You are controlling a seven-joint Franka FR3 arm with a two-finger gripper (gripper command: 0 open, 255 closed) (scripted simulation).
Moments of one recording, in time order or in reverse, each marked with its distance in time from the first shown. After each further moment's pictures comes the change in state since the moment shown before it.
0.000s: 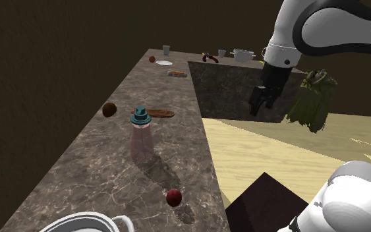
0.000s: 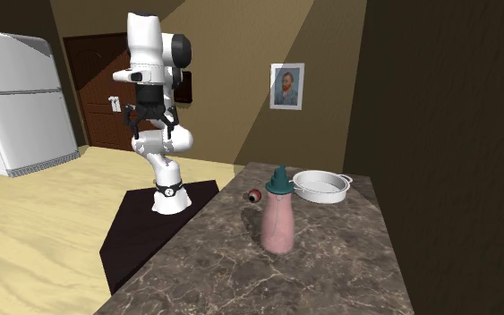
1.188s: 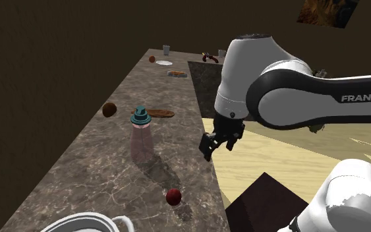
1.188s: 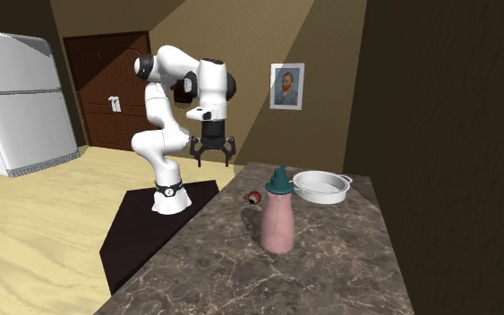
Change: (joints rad) arm 0.104 0.132 0.356 -0.161 0.225 0.321 0.403
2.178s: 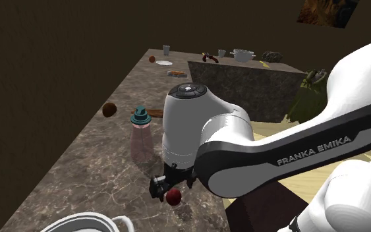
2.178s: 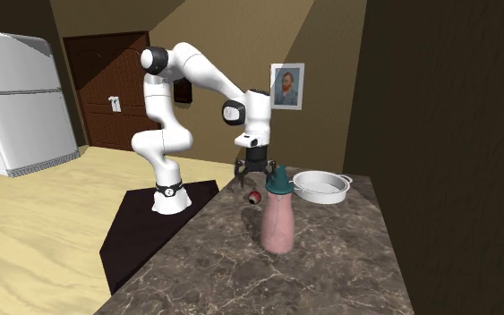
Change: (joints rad) arm -0.045 0.417 0.347 0.125 -0.058 0.315 0.409
